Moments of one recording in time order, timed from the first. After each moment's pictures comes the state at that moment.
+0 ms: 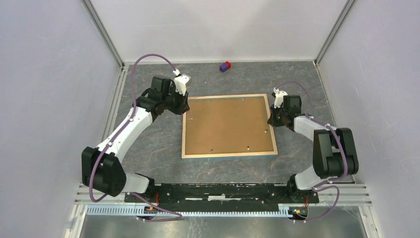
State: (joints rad) left arm -0.33 1.37 1.12 -0.50 0.30 0.13; right arm 0.07 1.51 0.70 -0.06 -0.17 -0.05
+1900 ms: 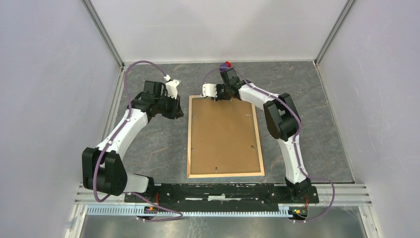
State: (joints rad) left arm -0.21 1.36 1.04 -0.53 0.40 0.09; right arm 0.51 2.27 1.75 -0.37 -0.26 -1.17
